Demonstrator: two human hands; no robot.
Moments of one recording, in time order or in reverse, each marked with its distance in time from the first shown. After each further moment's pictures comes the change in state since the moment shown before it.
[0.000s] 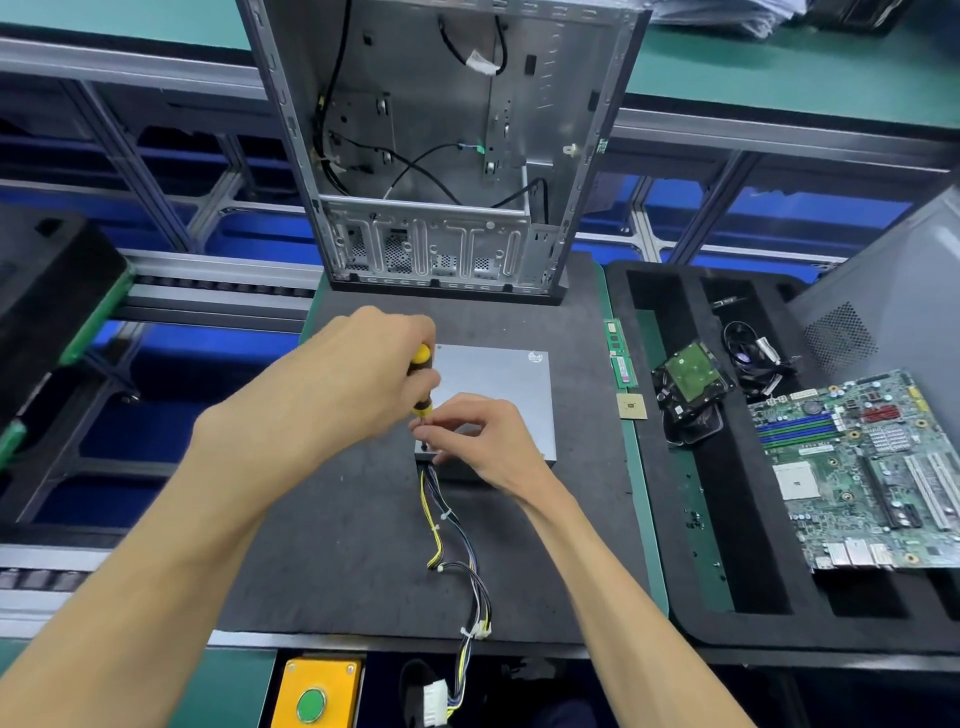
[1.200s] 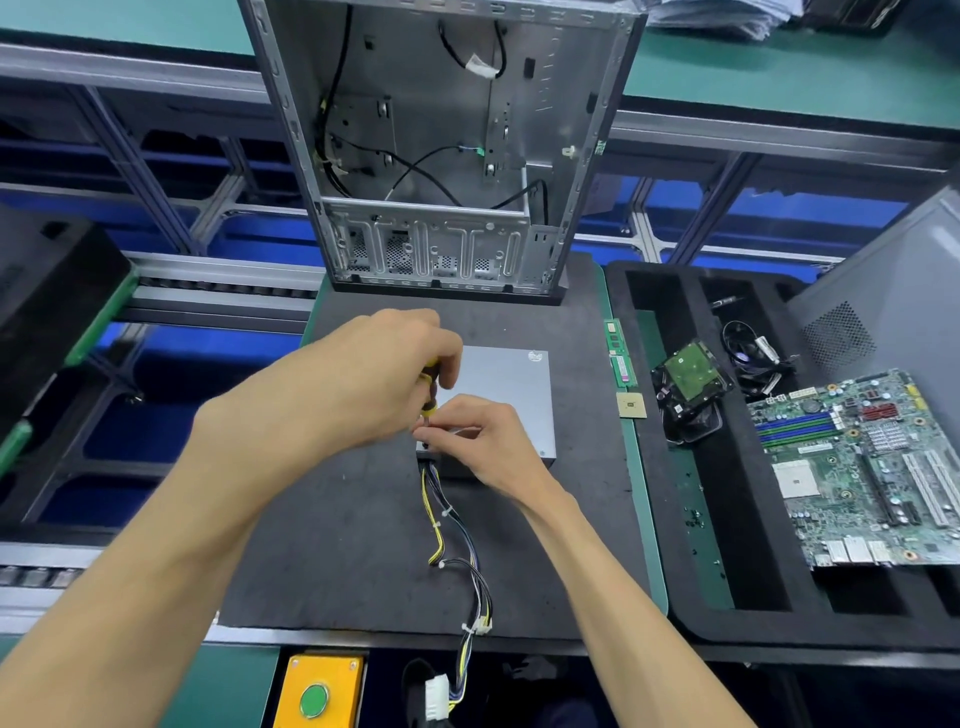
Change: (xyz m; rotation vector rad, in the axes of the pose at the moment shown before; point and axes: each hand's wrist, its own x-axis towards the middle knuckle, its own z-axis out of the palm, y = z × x) left_hand -0.005 0.009 -0.011 -0.001 -0.068 0.150; right_hand -0.006 -0.005 0.003 -0.099 -0.003 -0.041
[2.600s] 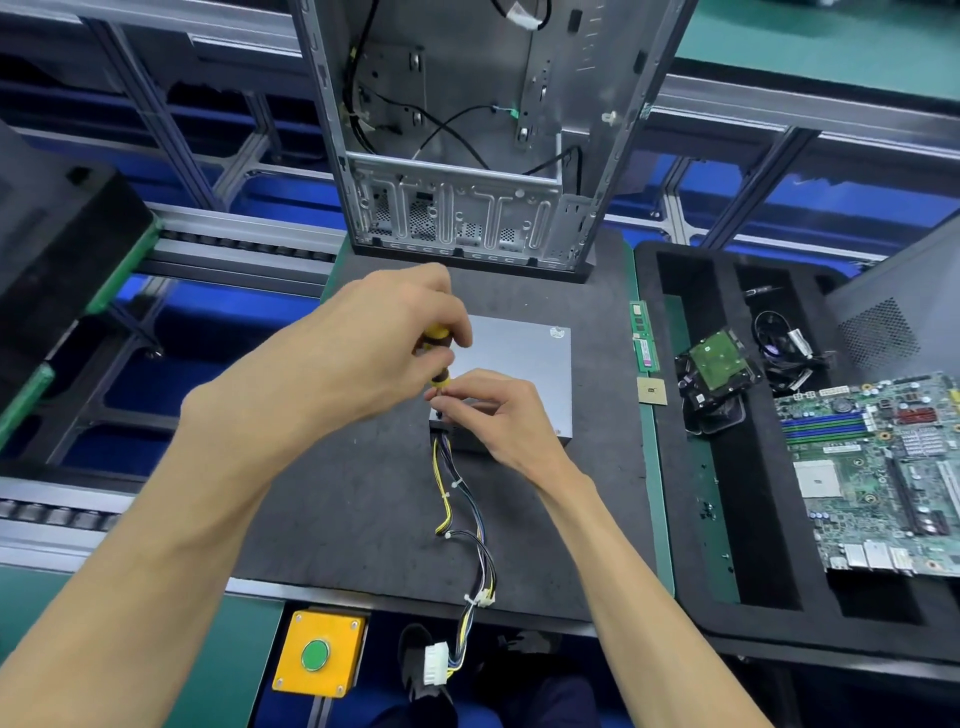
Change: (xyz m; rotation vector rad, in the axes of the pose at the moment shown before) left_hand -0.009 -0.016 0.020 -0.144 0.239 0.033; right_hand 0.000 0.008 -0.001 0.033 -0.007 -0.059
